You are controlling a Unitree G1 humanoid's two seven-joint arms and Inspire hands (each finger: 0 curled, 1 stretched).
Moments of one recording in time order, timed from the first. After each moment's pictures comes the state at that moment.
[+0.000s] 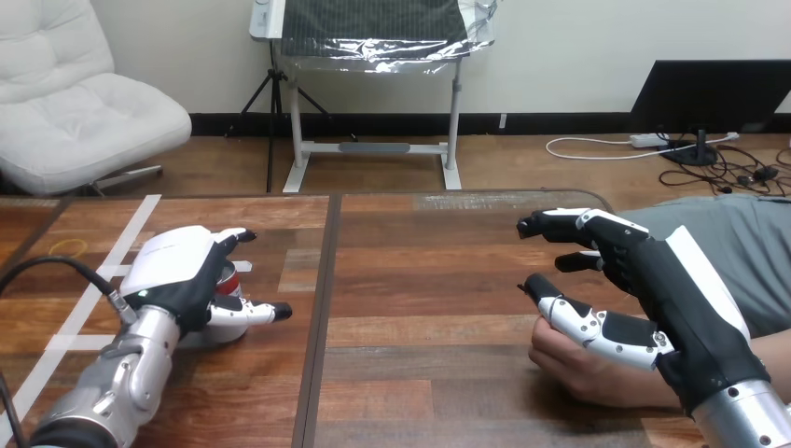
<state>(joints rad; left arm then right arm) -0.60 0.46 -0.35 1.18 0.68 -0.33 0.31 0.28 -0.32 -0.06 -0.52 -0.12 0.04 0.24</state>
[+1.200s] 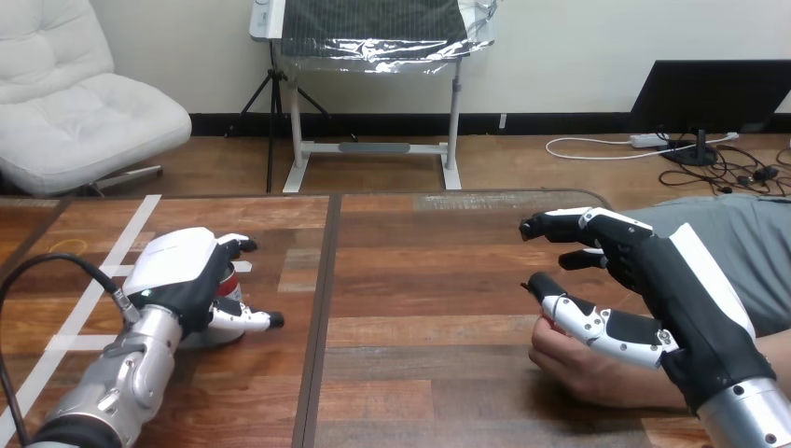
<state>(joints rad) -0.62 0.46 -0.37 1.18 0.67 -0.28 0.29 0.28 -0.32 -0.07 -0.52 -0.12 0.04 0.25</state>
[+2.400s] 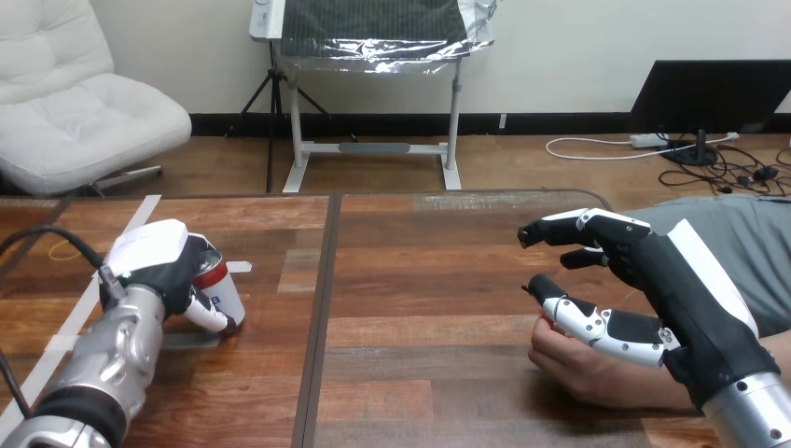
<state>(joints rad) -0.67 0.47 -0.38 1.14 0.66 -0.06 0.15 0.27 -0.36 -0.08 -0.52 -0.13 0.04 0.27</state>
